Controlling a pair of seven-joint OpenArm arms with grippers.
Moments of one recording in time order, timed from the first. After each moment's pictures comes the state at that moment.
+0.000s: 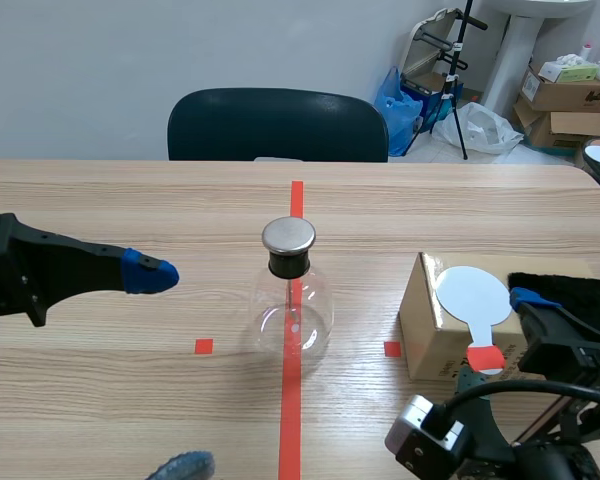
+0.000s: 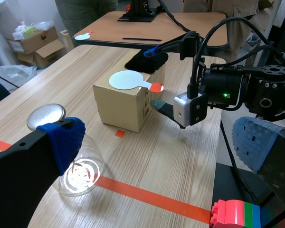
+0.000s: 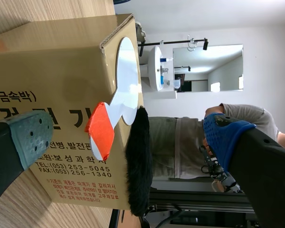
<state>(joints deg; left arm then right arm) 41.2 -41.1 1.0 116.9 -3.8 -45.1 -28.1 -34.1 -3.0 5.8 81.4 -82.8 -38.5 14.0</state>
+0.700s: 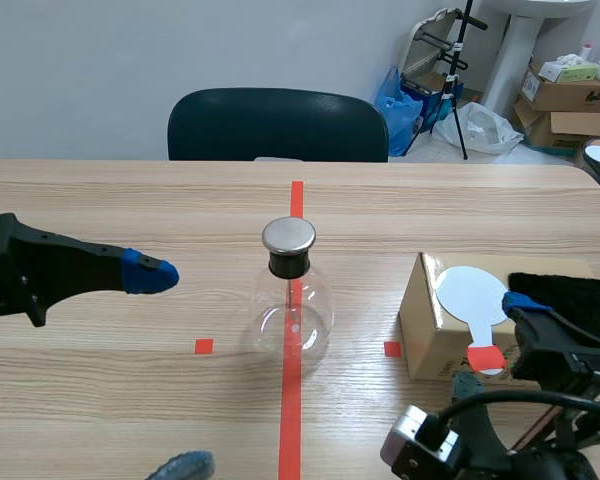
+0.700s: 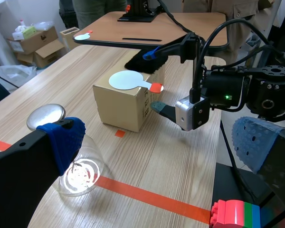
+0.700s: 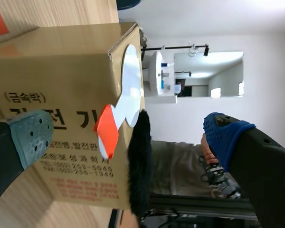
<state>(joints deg) 41.2 -41.1 1.0 116.9 -3.8 -45.1 -28.1 -36.8 -3.0 4.4 83.1 -83.2 -38.5 14.0</state>
